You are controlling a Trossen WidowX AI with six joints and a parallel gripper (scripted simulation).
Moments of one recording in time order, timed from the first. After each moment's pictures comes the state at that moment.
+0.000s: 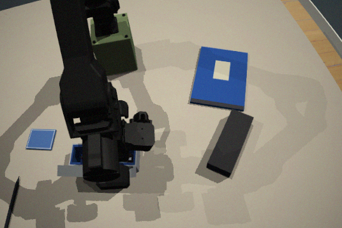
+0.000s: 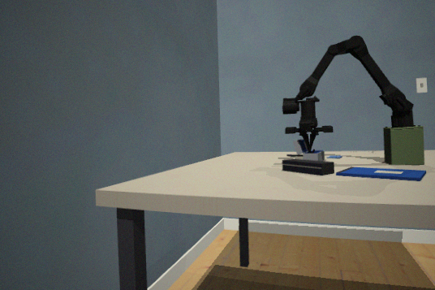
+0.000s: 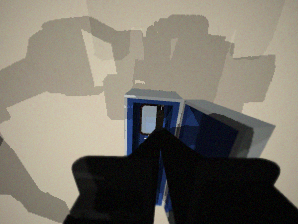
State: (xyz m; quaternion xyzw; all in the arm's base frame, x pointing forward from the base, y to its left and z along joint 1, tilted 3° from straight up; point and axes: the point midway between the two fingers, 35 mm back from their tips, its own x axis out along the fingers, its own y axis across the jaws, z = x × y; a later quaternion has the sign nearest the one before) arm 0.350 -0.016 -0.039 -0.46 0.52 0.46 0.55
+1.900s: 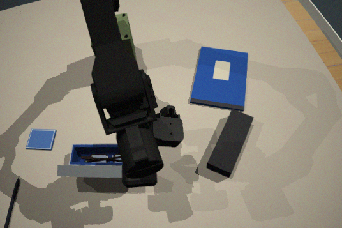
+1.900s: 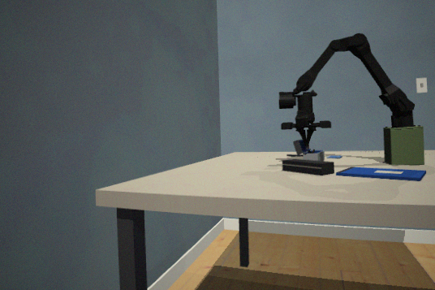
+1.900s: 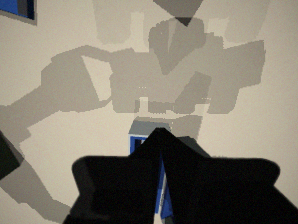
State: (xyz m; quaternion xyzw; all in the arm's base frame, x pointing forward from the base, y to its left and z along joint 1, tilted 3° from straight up) arm 0.361 0.037 -0.018 -0.46 0.52 0.46 0.55
